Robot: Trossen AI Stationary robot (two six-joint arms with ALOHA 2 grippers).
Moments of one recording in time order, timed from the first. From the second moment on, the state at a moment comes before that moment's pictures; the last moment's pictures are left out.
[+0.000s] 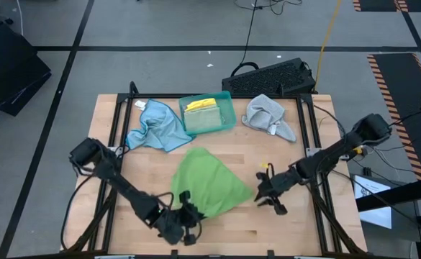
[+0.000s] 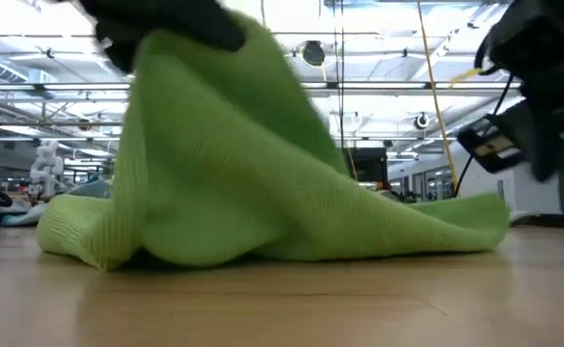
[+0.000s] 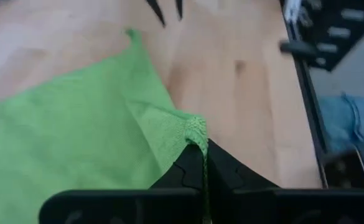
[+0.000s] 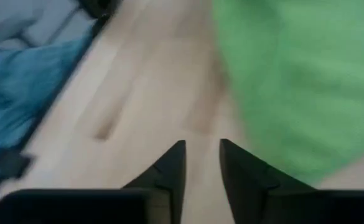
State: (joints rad) left arm -0.70 1.85 1.16 -0.04 -0.62 -0.60; right arm 0.48 1.31 0.38 0.23 -0.12 0.29
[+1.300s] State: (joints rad) left arm -0.75 1.90 1.16 0.00 -0.64 -0.64; right arm 0.32 1.39 0.38 0.31 -0.21 -0.26
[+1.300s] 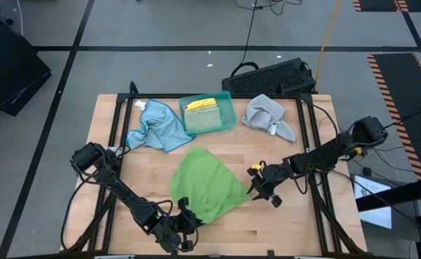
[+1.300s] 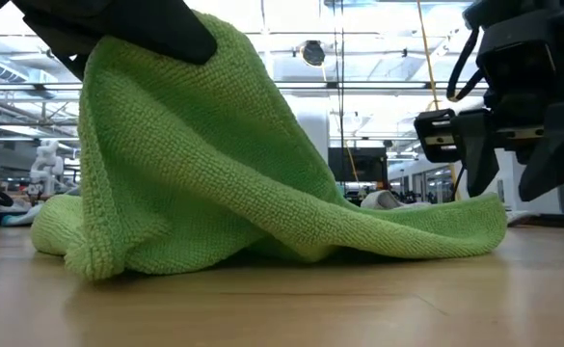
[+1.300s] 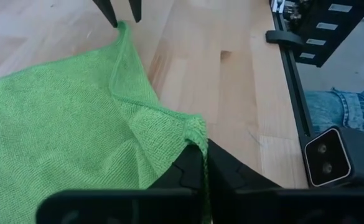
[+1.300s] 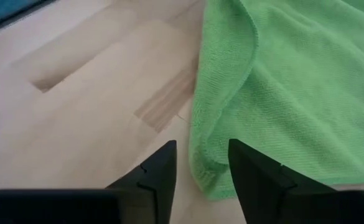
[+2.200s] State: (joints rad) left arm -0.74 1.90 1.16 0.00 -0.64 -0.63; right arm 0.31 1.50 0.34 0.48 -0.19 -0.30
